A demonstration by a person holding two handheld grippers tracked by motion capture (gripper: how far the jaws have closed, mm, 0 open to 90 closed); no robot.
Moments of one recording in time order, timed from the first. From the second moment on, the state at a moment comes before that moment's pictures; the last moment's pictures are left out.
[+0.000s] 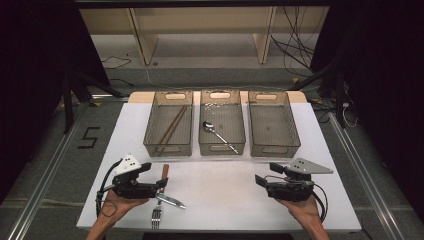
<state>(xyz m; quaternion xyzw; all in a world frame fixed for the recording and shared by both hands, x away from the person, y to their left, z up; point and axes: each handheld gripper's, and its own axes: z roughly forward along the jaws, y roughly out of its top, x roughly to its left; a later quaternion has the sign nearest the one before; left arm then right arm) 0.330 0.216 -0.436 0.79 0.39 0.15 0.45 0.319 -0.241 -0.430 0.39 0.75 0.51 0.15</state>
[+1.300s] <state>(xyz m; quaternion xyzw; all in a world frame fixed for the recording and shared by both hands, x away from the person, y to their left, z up) 0.361 0.236 -0.445 0.87 0.36 0.18 0.29 0.312 -0.241 -0.436 0.39 0.76 0.50 0.14</state>
